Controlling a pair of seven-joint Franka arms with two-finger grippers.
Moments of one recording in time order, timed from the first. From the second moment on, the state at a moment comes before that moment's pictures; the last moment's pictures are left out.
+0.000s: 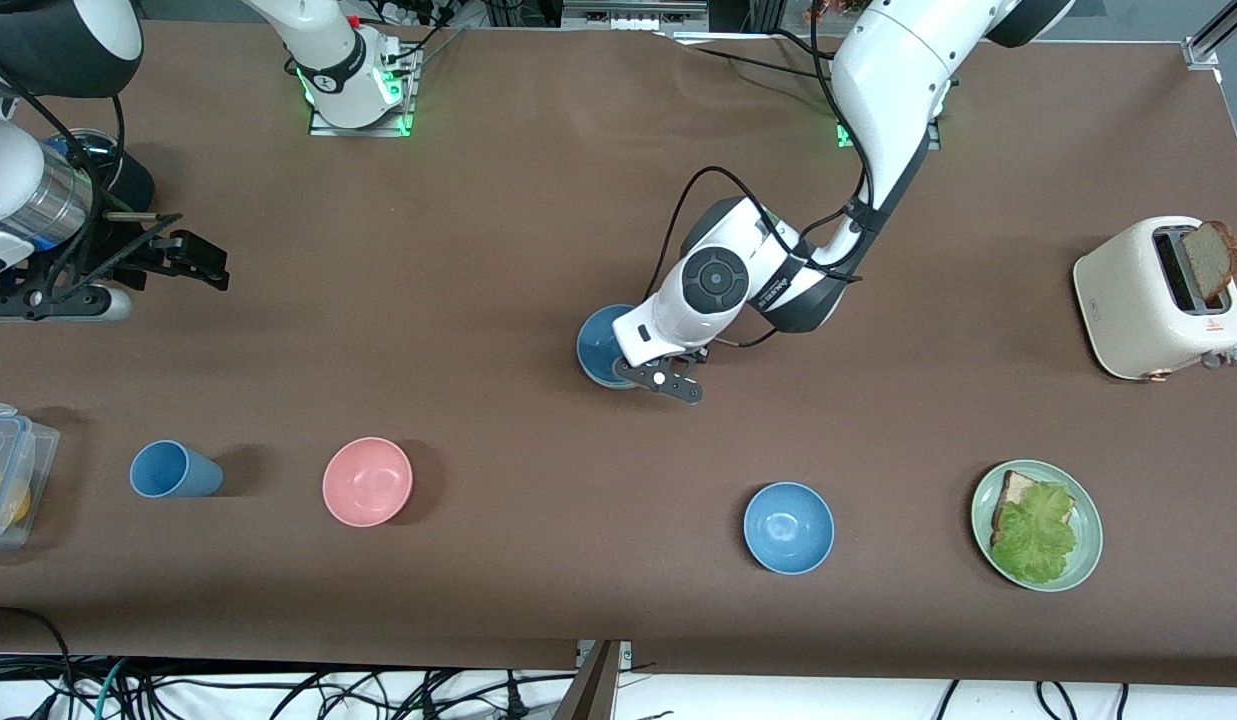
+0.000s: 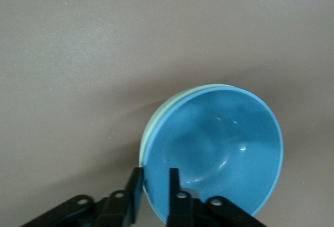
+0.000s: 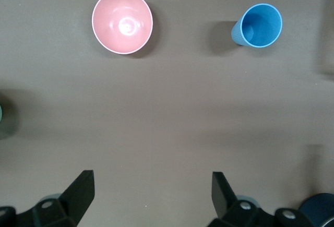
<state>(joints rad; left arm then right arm) -0.41 0.72 -0.30 -1.49 0.00 2.18 -0.33 0.12 0.10 -0.03 -1.60 0.00 1.64 0.08</state>
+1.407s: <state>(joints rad) 0.08 0.17 -0.25 -1.52 0.00 1.55 -0.04 0.12 0.10 -0.03 -1.60 0.00 1.64 0.08</state>
